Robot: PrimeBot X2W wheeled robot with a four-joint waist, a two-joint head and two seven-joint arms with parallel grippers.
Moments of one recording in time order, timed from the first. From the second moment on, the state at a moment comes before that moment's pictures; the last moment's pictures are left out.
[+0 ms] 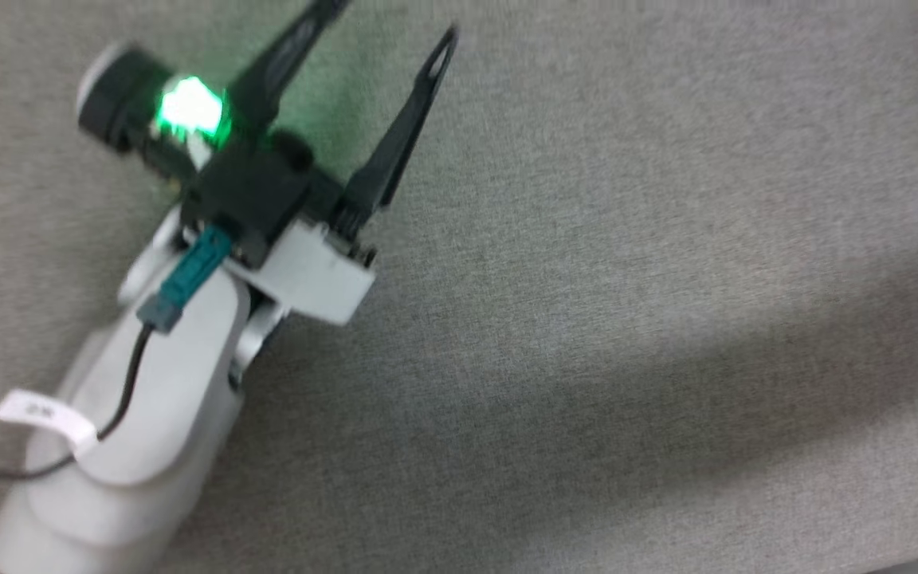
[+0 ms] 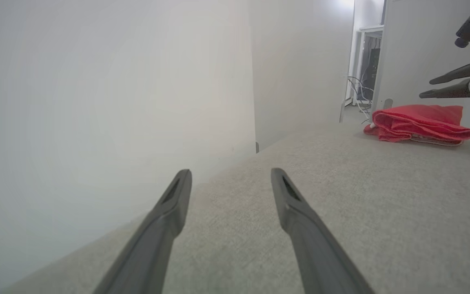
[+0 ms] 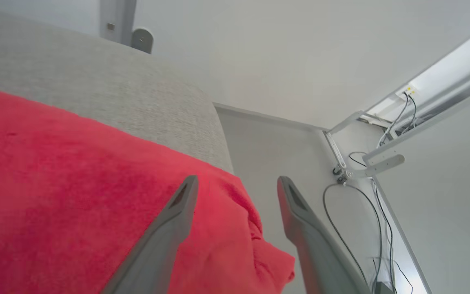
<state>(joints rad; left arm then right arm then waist) -0.84 0.38 -0.47 0.11 -0.18 -0.12 -0.26 -1.16 -0.70 0.34 1.17 0.42 0.13 -0.26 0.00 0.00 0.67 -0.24</state>
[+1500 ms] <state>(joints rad) 0.04 0.15 -0.04 0.16 -0.22 -0.13 -0.26 -0.19 -0.34 0.10 0.42 0.45 0.13 -0.26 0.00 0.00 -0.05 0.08</state>
